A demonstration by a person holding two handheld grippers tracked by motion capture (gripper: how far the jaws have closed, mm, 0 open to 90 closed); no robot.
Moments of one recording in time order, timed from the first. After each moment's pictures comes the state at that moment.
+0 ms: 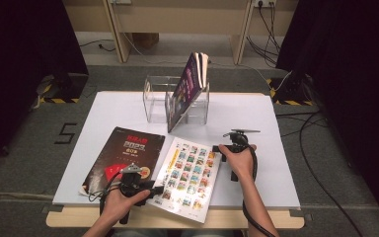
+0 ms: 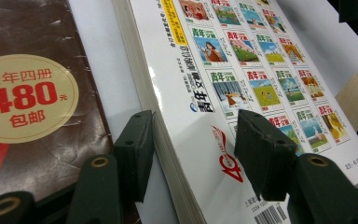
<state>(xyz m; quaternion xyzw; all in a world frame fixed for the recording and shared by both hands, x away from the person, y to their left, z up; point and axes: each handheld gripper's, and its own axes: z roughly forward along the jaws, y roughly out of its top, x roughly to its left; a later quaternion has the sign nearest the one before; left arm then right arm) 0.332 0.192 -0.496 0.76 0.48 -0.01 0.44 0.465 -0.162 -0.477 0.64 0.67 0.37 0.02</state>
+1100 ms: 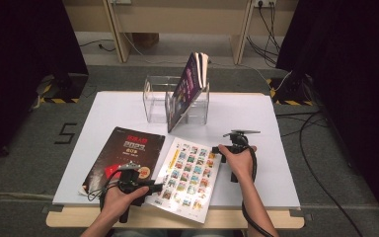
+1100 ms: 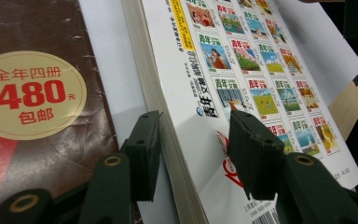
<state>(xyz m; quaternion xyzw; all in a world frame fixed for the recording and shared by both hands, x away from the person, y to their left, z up) 0.337 0.197 -0.492 0.74 0.51 -0.04 0.44 0.461 -0.161 -0.475 0.65 0.67 0.35 0.01</state>
